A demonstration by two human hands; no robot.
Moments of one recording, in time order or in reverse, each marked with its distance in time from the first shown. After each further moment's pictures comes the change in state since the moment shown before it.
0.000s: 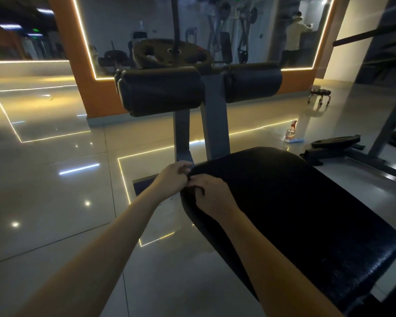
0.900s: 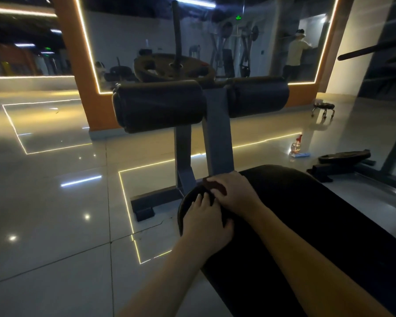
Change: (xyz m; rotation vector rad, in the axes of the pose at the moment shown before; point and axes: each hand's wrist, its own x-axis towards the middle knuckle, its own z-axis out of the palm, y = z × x) left_hand -0.009 0.024 0.071 0.636 -0.078 0.136; right_hand 0.062 0.069 -0.029 -0.227 -0.054 0.025
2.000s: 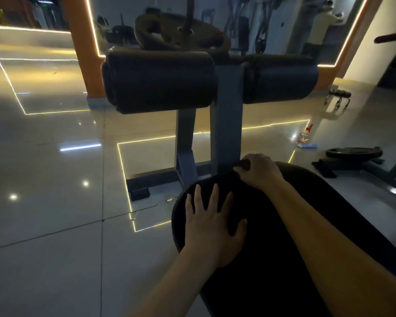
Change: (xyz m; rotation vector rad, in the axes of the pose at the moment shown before) left_hand 0.022 0.000 0.021 0.068 -0.032 -0.044; right_hand 0.067 0.060 -0.010 -0.034 -0.112 0.304
